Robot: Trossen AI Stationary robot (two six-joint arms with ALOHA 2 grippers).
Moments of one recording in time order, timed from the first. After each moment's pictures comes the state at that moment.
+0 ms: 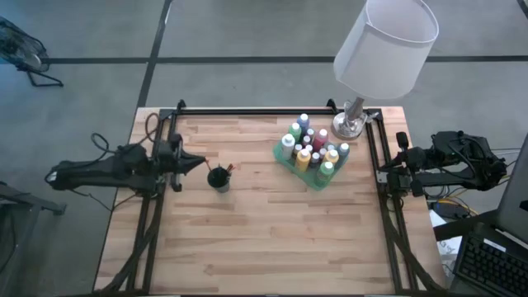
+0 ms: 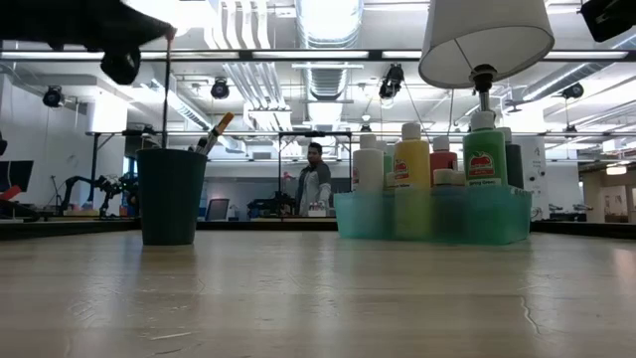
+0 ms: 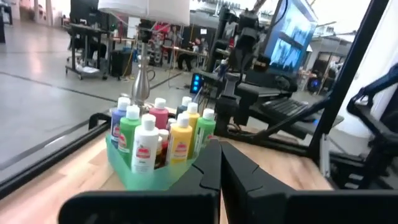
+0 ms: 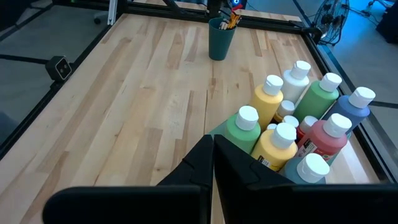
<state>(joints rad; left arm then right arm) 0.02 0.33 0.36 -0.05 -0.12 -0.20 0.00 0.24 0.91 -1.15 -0.08 -0.09</state>
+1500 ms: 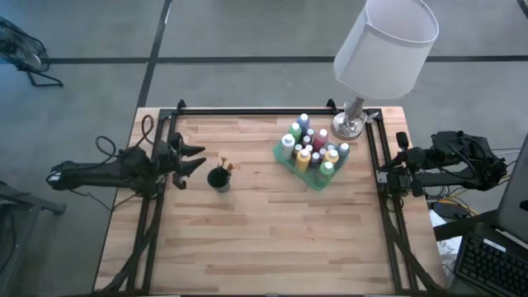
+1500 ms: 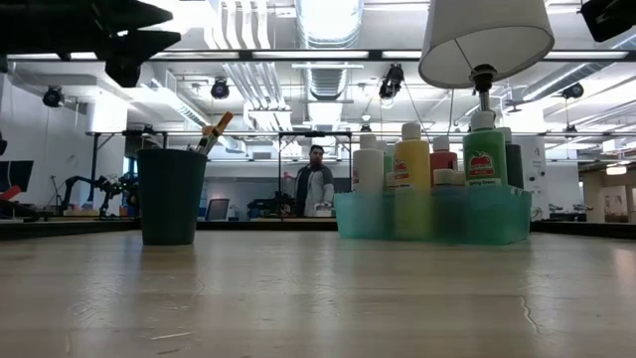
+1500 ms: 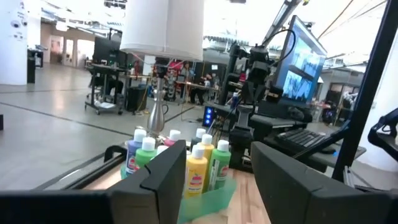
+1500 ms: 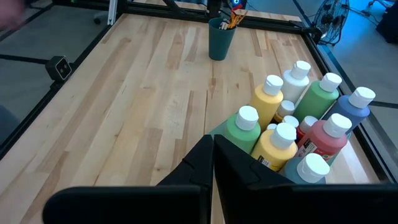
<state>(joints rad) 0.02 0.33 0.23 0.23 -0.20 -0.14 0.00 0.24 0.91 -1.15 -0.08 -0.09</state>
